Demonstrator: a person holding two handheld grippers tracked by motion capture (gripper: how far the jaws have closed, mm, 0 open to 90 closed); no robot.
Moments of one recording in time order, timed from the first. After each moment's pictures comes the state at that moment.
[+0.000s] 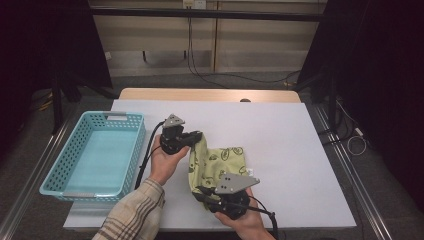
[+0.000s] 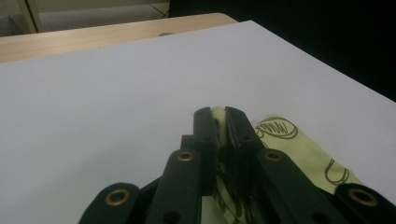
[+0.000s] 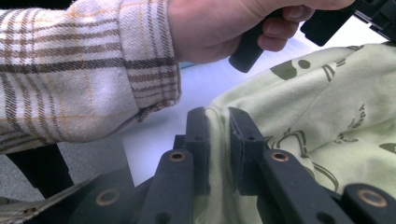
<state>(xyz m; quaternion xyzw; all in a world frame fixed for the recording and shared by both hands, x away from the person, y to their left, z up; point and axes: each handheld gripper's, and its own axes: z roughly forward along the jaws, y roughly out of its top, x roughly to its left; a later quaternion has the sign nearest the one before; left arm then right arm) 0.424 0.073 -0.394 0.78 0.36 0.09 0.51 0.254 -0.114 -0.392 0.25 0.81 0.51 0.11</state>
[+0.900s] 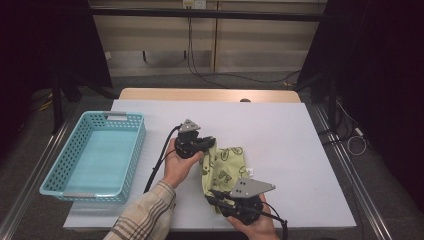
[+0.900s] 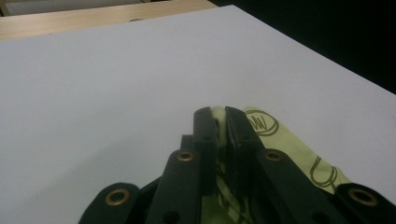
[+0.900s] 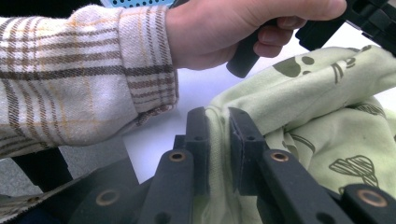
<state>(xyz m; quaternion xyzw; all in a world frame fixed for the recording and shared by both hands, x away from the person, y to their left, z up) 0.420 0.035 -0.412 0.79 0.35 0.07 0.50 0.241 -0.142 -0.399 0.29 0.80 0.51 0.11</state>
